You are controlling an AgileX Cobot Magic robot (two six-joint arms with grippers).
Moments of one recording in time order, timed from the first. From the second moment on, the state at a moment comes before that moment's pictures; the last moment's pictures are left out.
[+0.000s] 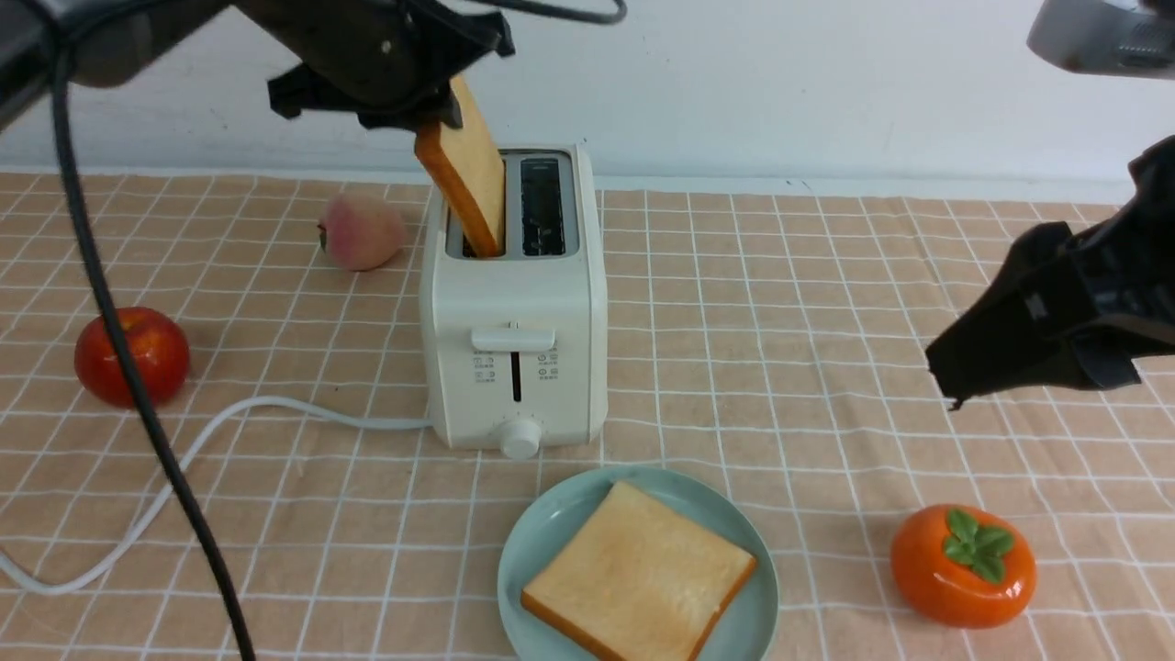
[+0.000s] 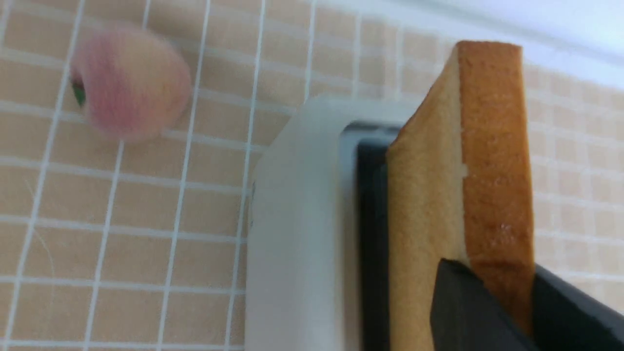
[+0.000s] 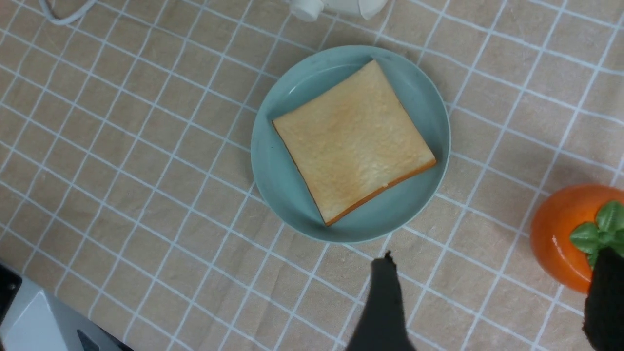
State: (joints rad) right arm 0.39 1.20 -1.38 0.29 1.22 -0.06; left arm -0.29 1.86 -1.99 -0.05 0.86 -0.47
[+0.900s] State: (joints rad) right arm 0.39 1.20 -1.37 0.25 1.15 -0.06; left arm -0.33 1.71 -1.12 -1.28 0.86 0.91
